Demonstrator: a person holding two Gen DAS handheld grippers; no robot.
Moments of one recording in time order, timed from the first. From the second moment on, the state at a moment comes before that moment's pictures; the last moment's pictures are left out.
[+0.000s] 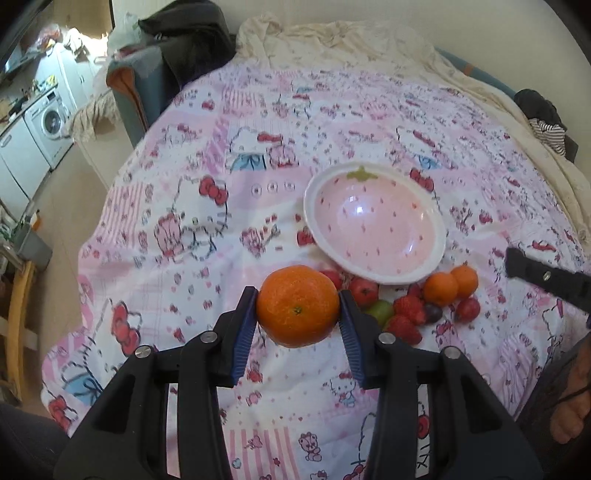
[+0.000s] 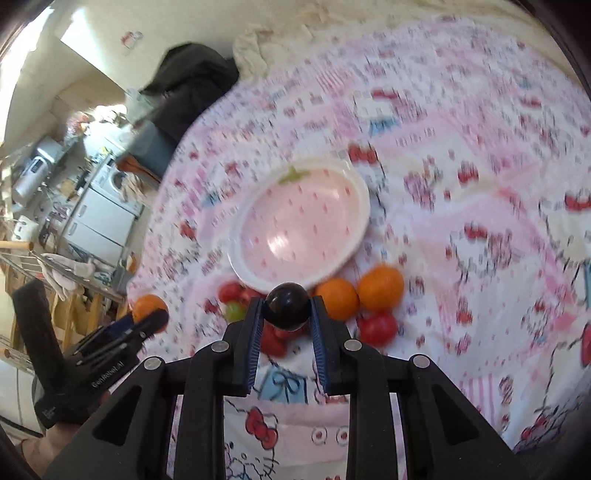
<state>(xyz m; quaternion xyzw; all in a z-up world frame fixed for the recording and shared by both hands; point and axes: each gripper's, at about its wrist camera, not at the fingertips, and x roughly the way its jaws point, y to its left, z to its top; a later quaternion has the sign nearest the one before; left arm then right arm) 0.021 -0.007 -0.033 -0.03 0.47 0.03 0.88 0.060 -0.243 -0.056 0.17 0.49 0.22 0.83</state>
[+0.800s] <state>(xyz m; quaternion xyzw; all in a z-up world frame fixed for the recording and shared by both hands) 0.119 -0.016 -0.003 0.02 0.45 0.02 0.89 0.147 -0.247 -0.030 0.16 0.42 0.25 0.86</state>
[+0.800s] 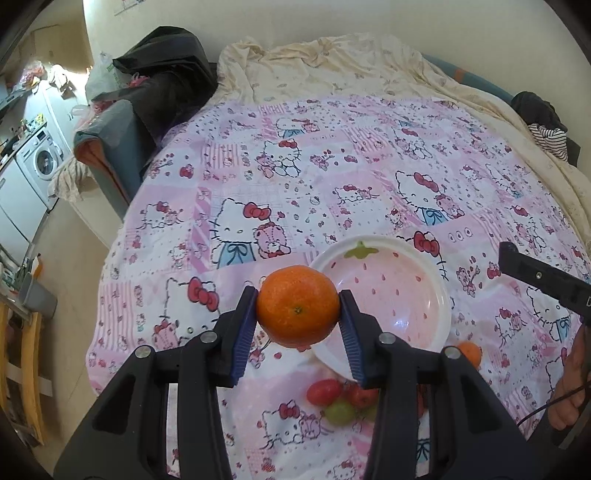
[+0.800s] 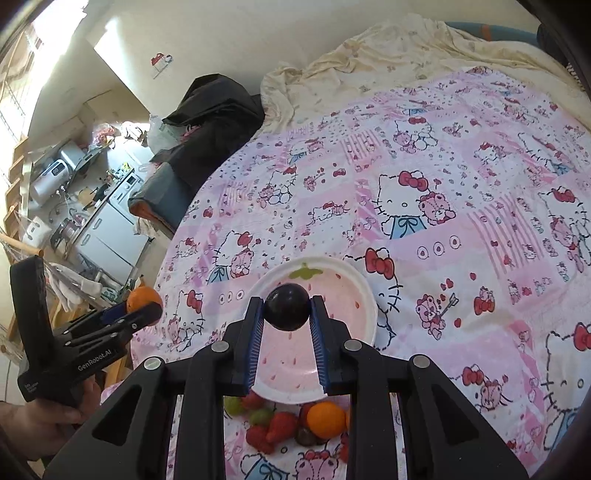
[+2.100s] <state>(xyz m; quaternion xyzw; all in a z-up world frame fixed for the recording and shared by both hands) 0.203 -0.029 -0.110 0.02 0.50 -0.02 0.86 0.238 -0.218 -0.138 0.11 0.57 0.19 0.79</state>
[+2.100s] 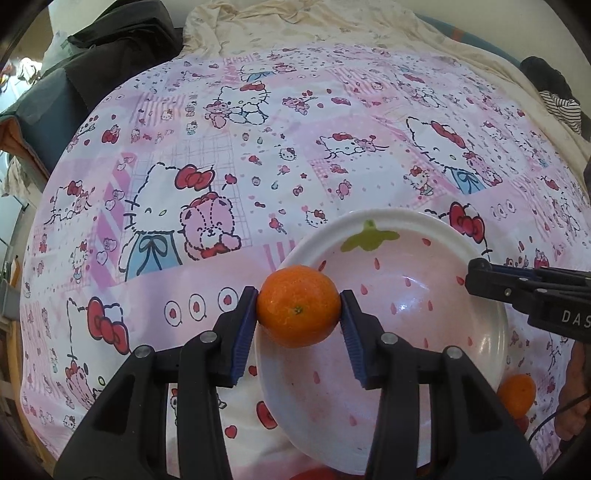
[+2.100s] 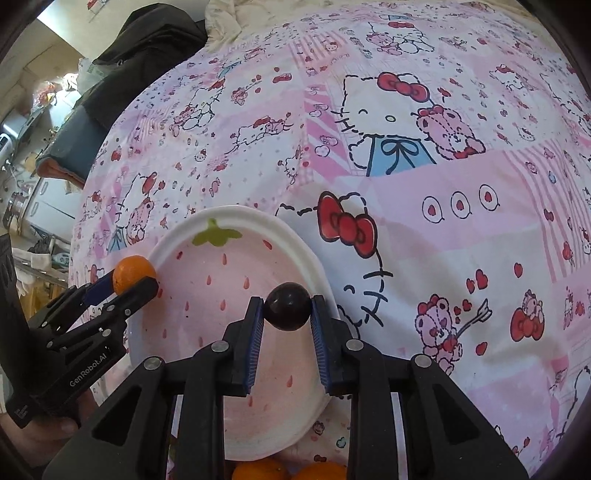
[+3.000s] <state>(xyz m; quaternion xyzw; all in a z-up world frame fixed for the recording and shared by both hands) 0.184 -0.011 -0.063 -0.02 0.43 0.01 0.90 0.236 -0.228 -0.087 0.16 0.49 0.22 0.83</state>
